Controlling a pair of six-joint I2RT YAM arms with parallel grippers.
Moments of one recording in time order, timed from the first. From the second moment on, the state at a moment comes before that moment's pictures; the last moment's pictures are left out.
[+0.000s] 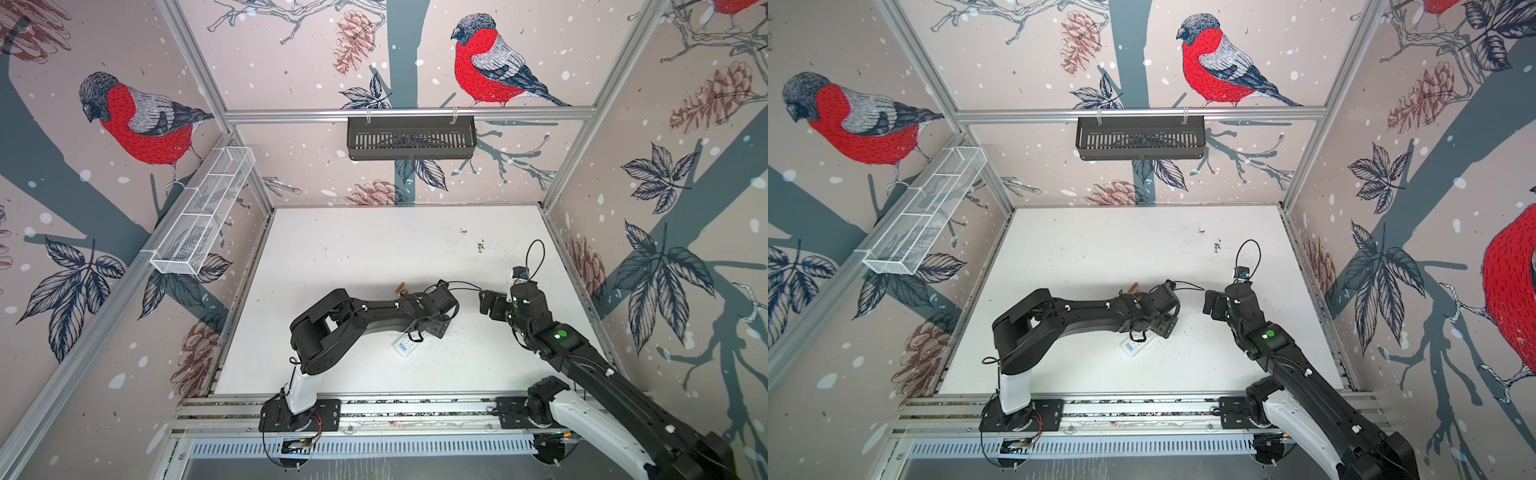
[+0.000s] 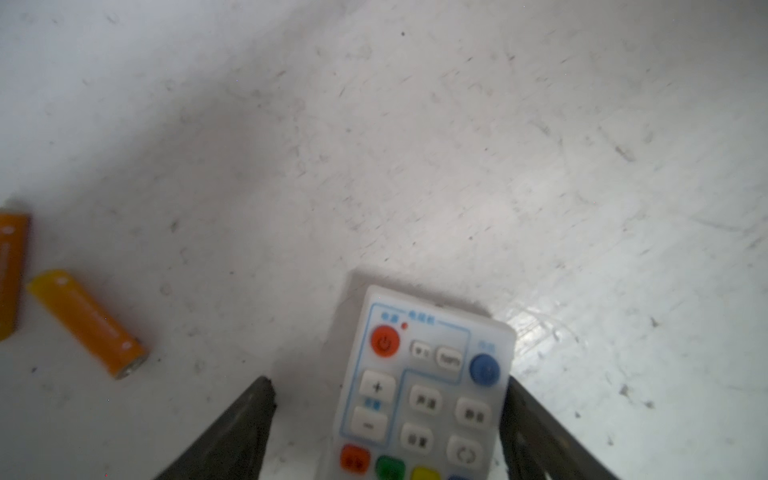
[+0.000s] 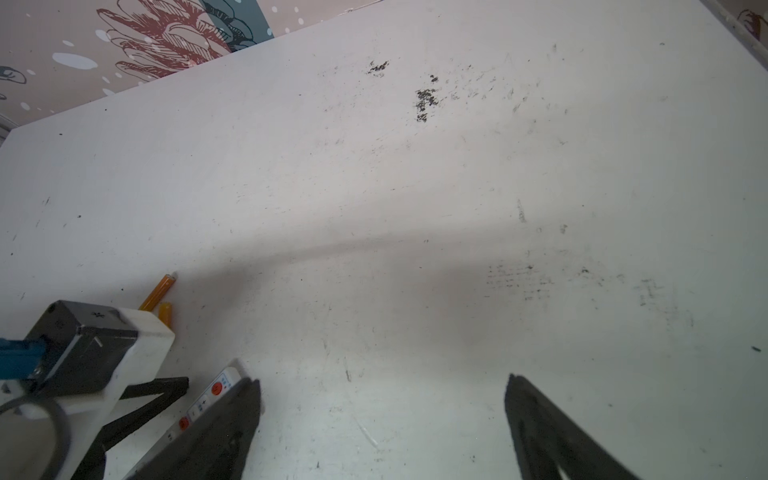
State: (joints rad) left arm -1.05 1.96 1.21 -0.36 -0.20 -0.40; right arm 0.44 0.79 0.48 -0.34 0.20 0.48
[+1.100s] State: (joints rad) left arm -0.66 1.08 0.74 -0.04 0.27 -0.34; right arm 0.71 0.88 0.36 0.28 -0.50 0.31
